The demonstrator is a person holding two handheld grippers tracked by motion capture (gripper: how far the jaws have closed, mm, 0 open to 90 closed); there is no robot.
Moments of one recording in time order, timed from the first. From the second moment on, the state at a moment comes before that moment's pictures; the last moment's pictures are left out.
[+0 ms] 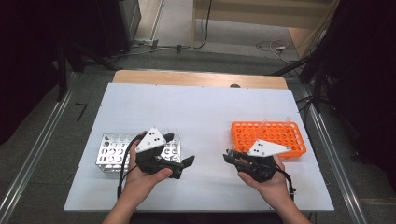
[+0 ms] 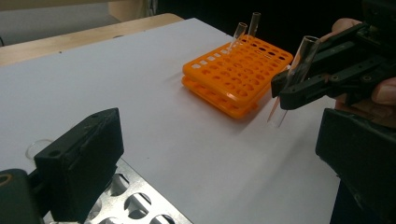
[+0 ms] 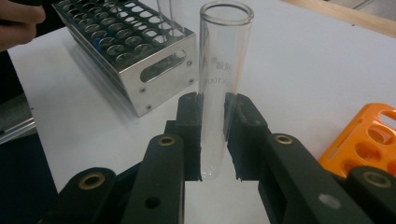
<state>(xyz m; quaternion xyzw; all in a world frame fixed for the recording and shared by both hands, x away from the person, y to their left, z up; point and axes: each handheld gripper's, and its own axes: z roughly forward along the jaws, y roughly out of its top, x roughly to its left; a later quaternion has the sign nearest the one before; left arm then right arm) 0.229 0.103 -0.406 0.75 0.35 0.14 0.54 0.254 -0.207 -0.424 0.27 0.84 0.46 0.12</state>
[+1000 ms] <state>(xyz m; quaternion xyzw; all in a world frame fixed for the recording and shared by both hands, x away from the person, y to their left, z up) 0.216 0.057 -0.406 0.77 0.30 0.10 0.55 0.238 -0.175 -0.428 0.23 0.85 0.46 0.10</state>
